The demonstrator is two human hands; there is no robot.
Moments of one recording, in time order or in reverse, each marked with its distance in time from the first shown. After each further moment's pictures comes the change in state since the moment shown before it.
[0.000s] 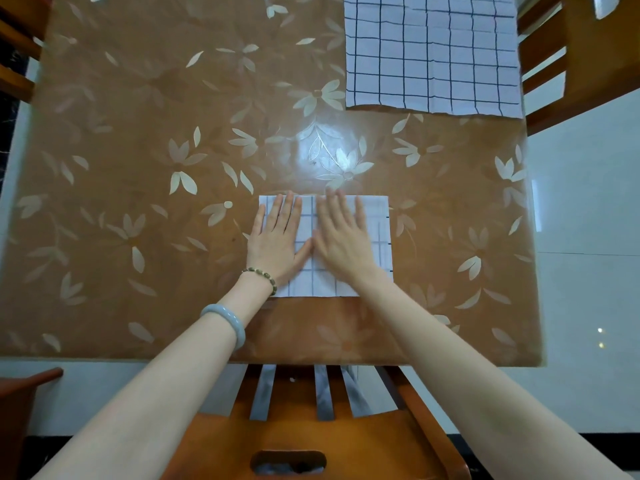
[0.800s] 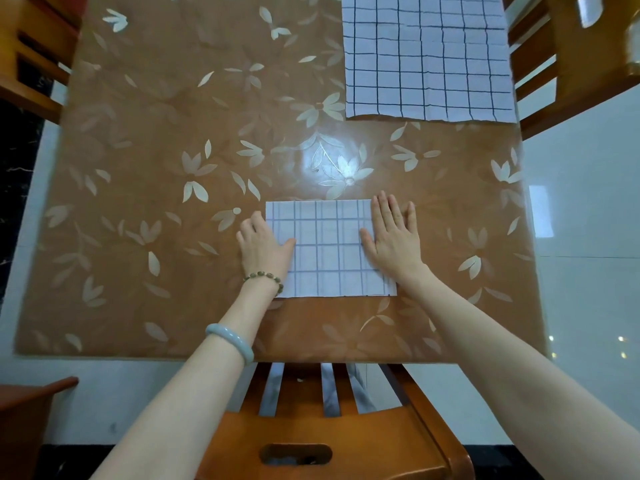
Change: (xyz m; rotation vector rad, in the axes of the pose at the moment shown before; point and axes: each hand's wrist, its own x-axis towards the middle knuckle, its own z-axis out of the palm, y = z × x) left_hand -0.015 0.008 -0.052 -0.503 0.081 -0.570; right_hand -0.023 0.072 -0.014 -0.031 -0.161 0.191
